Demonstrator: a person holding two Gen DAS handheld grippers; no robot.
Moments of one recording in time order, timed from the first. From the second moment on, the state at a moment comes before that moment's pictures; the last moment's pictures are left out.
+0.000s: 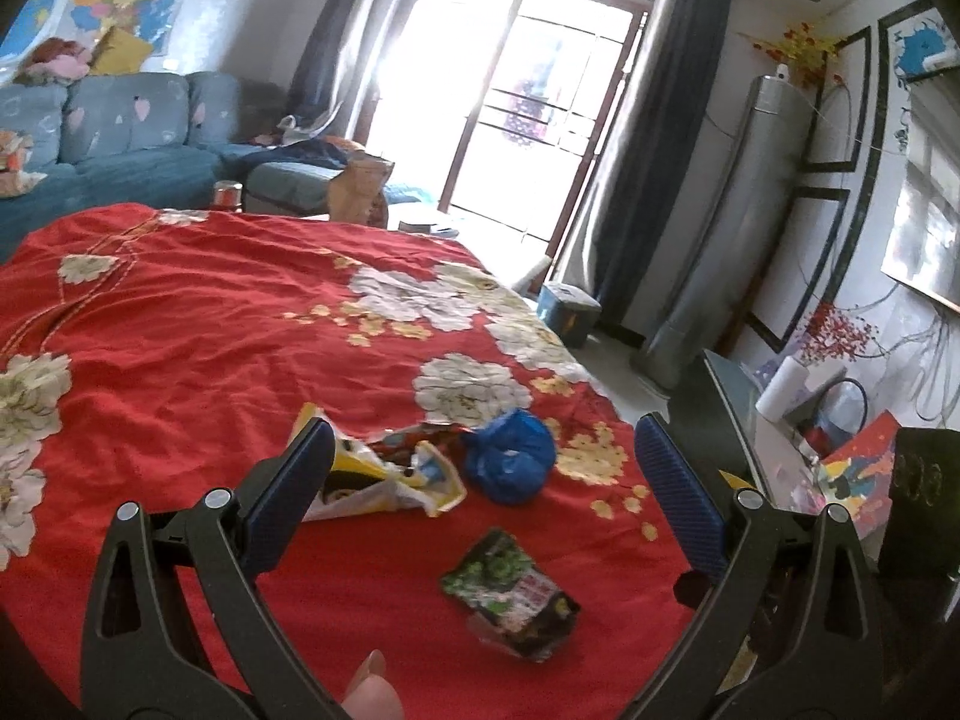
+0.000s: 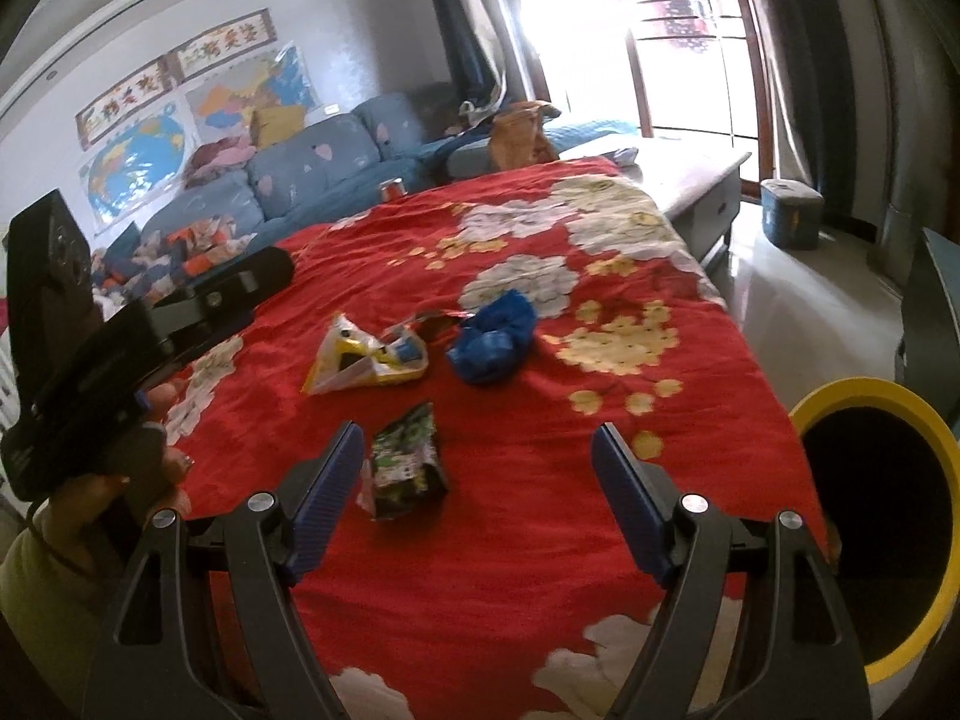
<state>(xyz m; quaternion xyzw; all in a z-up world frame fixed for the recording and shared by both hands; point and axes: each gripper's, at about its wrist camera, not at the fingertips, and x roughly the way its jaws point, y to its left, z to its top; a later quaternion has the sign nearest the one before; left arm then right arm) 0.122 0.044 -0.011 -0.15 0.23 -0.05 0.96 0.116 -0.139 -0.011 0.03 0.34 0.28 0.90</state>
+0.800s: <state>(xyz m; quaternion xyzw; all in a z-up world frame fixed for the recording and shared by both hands) 0.153 0.117 -0.082 -0.26 0.32 -0.01 0.91 0.140 -0.067 -0.067 -0.01 0.42 0.33 0.84</state>
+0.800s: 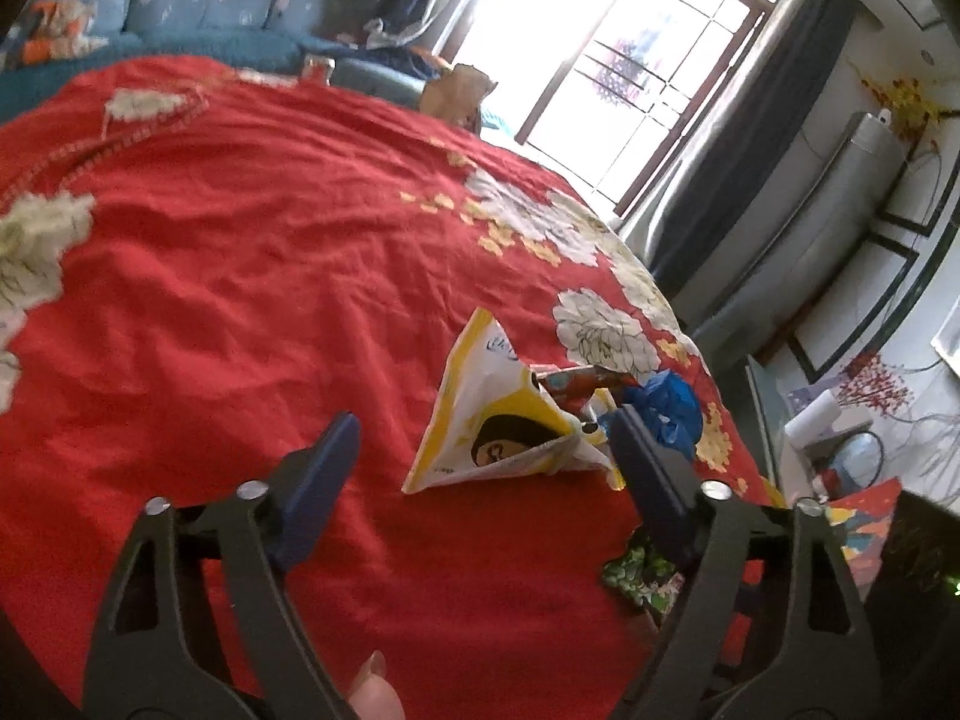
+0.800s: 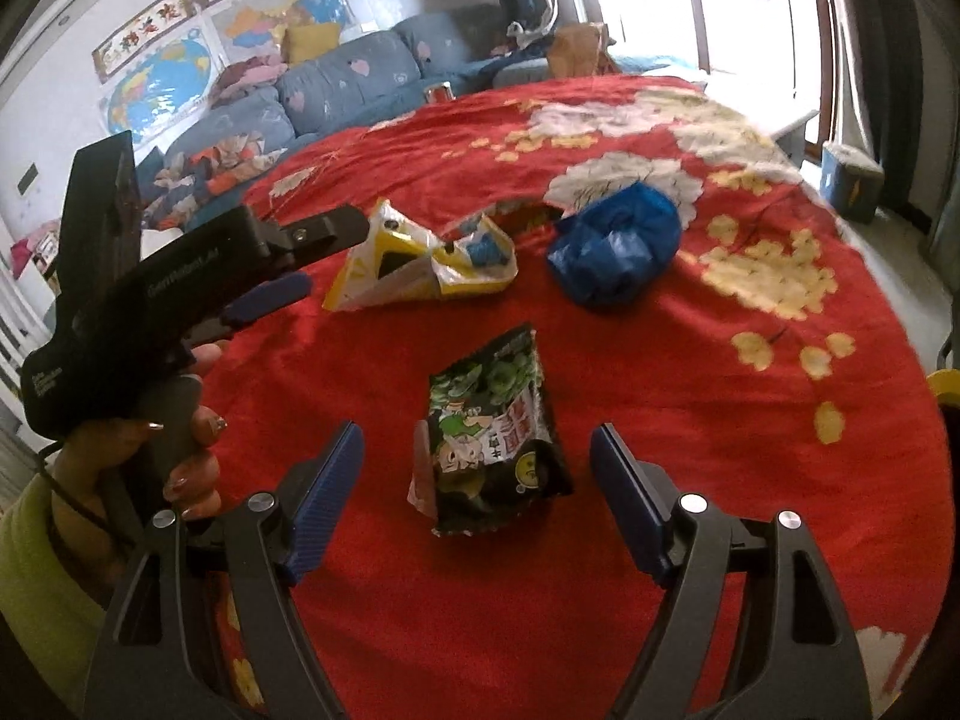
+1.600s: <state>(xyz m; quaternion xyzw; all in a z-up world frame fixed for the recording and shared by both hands) 0.155 0.109 -0.088 -0.27 0.33 -0.06 0.90 0.127 -0.067 -0.078 -0.03 0.41 0.35 0.84</state>
